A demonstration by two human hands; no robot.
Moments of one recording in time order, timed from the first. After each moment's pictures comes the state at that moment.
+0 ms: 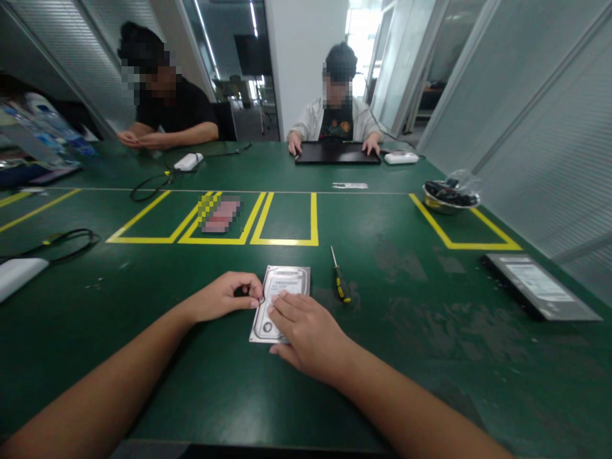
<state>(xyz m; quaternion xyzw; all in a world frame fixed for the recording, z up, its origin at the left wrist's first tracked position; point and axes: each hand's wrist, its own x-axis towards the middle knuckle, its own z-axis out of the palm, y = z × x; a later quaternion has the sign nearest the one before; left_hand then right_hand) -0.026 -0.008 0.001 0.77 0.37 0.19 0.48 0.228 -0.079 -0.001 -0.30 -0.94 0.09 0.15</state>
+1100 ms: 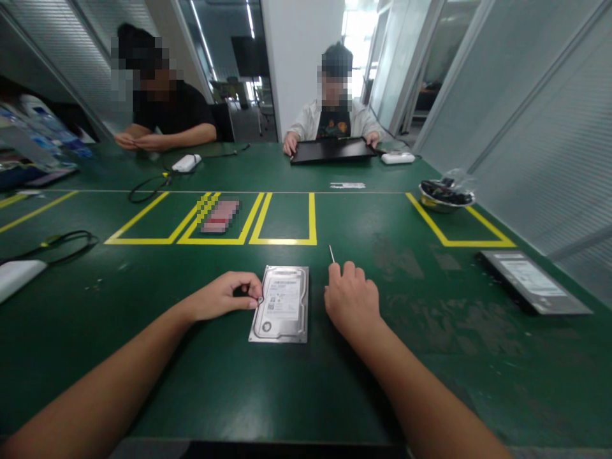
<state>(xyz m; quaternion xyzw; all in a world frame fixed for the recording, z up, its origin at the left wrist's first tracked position) -0.027 -0.008 0.002 0.77 0.35 0.17 0.50 0.258 -0.056 0.021 -0.68 -0.73 -0.09 0.00</state>
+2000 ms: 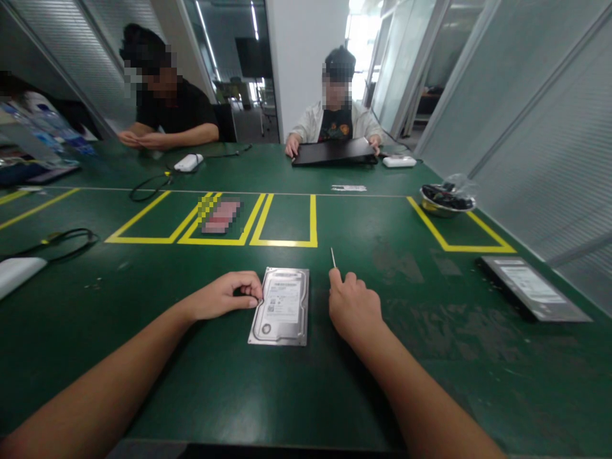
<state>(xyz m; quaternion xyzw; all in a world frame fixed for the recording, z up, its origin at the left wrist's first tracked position) -0.026 -0.006 0.006 0.77 0.35 0.18 0.50 0.261 -0.057 0.022 -0.68 -0.73 -0.04 -0.06</state>
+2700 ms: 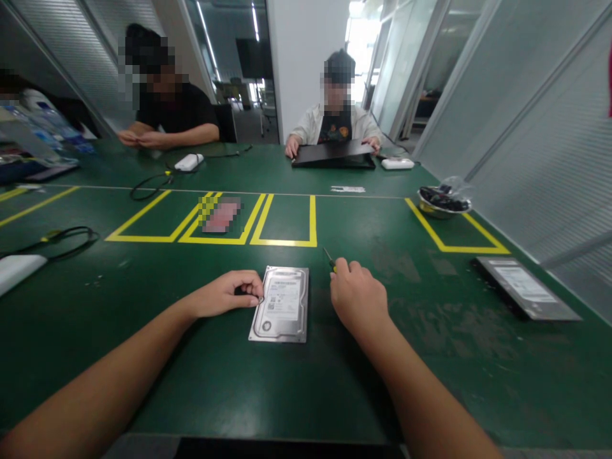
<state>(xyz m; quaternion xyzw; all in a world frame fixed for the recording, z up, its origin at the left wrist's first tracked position) -0.027 -0.007 0.003 0.77 0.35 0.18 0.50 0.266 -0.057 0.037 -0.68 -0.72 -0.10 0.05</state>
